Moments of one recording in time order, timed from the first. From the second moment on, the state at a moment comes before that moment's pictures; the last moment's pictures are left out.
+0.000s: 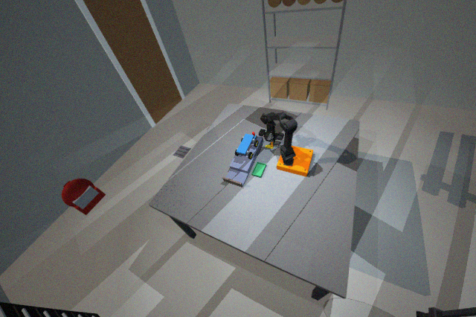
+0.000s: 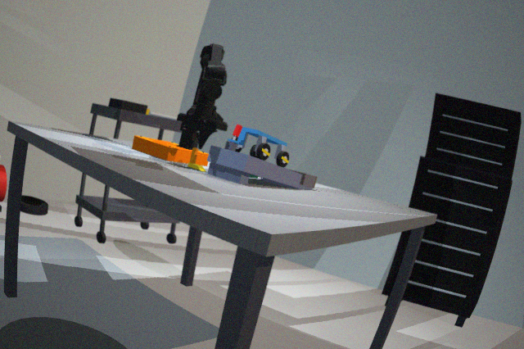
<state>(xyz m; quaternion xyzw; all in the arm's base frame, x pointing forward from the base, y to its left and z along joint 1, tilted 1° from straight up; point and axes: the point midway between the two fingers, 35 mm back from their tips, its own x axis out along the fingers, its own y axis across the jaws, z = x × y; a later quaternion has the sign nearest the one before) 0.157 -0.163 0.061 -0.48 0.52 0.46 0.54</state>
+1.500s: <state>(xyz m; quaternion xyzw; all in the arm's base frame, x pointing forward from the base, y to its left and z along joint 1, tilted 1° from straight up) 0.157 -0.162 0.021 -0.48 0.52 0.46 0.53</state>
